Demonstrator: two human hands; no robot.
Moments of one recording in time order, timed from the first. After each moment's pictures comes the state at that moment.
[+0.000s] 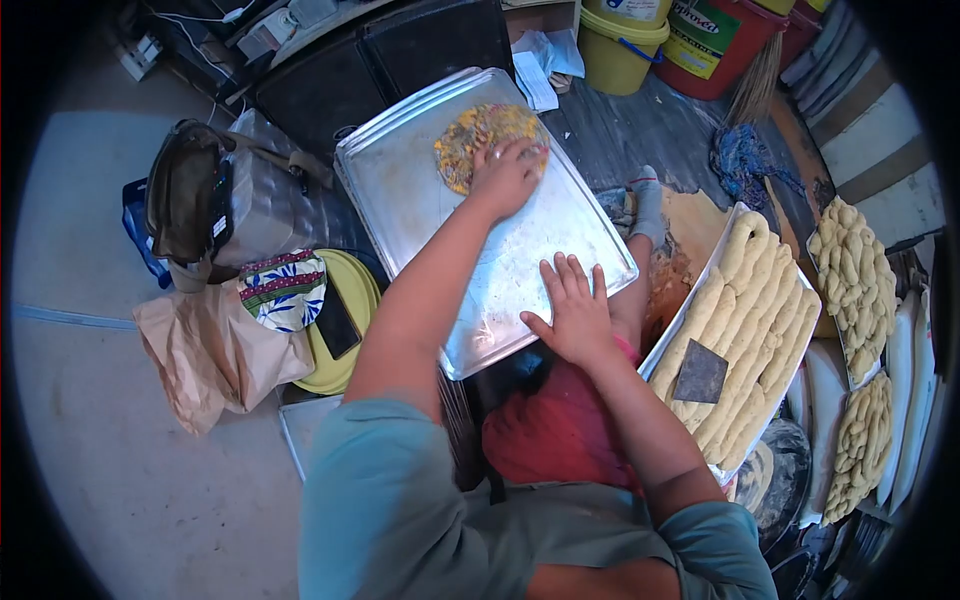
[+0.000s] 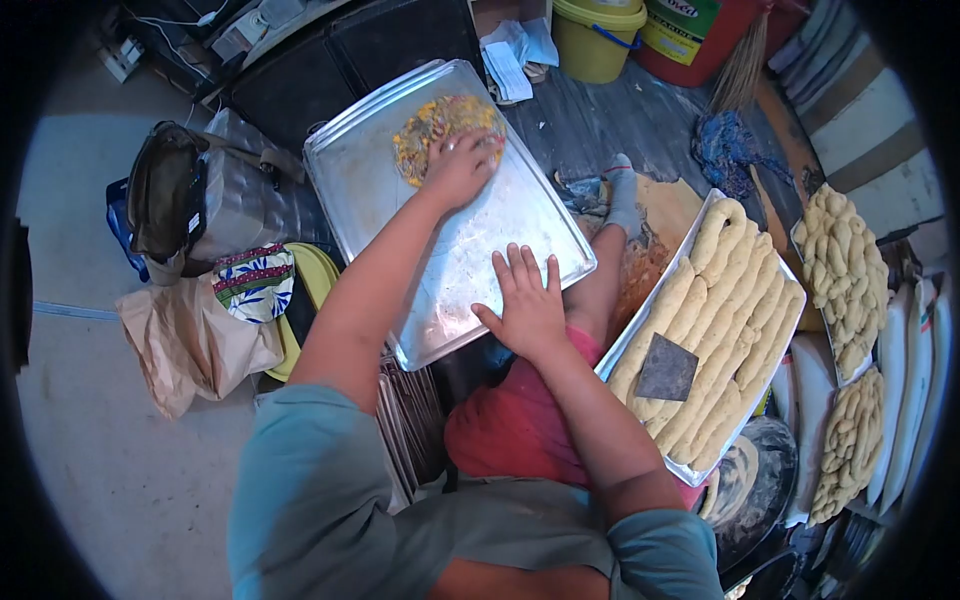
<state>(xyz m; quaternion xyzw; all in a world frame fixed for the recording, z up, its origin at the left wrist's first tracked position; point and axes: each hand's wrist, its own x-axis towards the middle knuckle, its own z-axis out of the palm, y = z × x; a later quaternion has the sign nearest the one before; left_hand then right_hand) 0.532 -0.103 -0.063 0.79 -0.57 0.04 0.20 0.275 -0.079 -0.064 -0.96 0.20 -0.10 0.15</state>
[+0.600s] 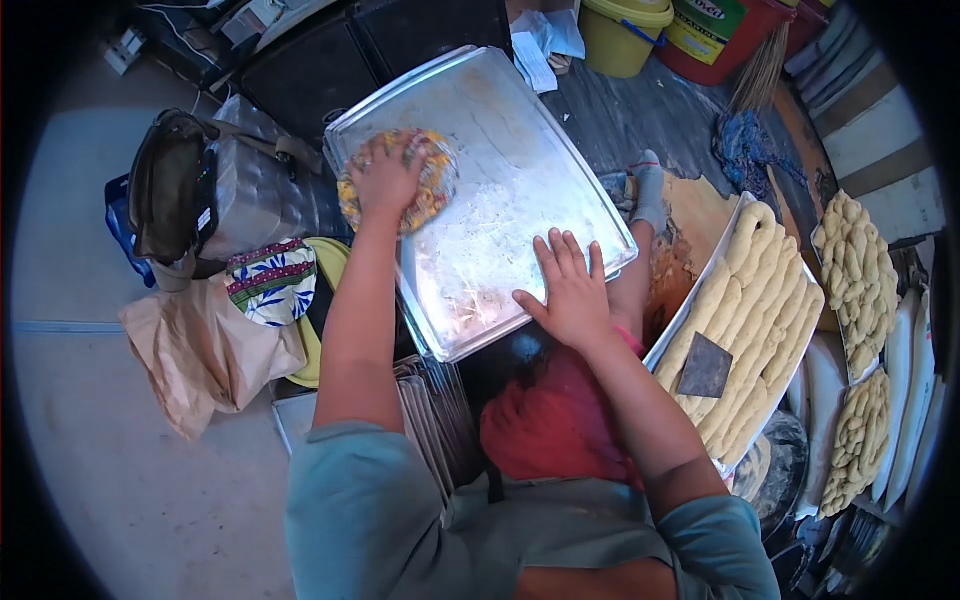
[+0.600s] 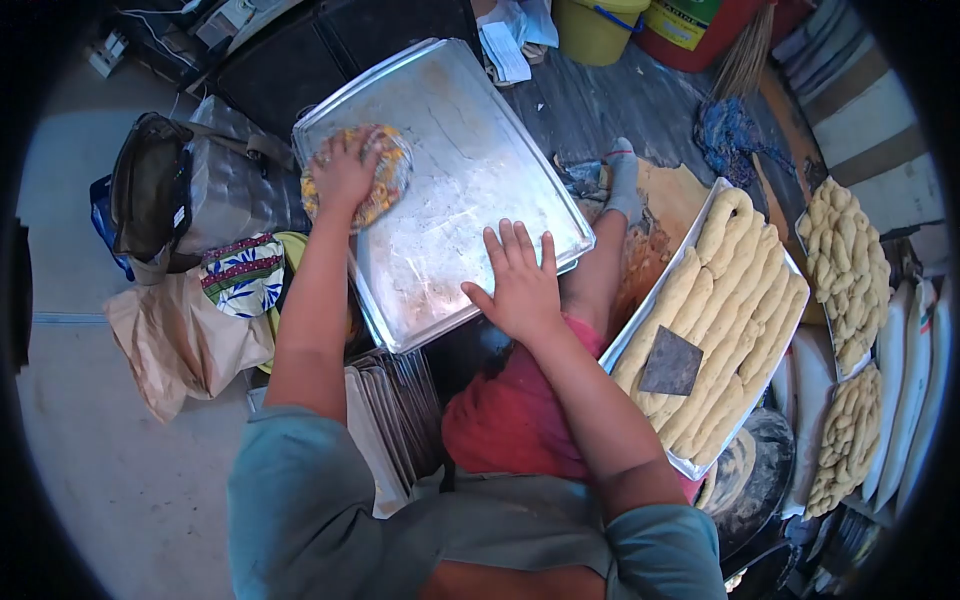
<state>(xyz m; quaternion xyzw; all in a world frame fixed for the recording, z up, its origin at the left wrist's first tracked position) 0.609 0.003 -0.053 0.94 -0.33 0.09 0.04 0.293 -0.082 -0.066 -0.96 0.20 -0.14 0.15</state>
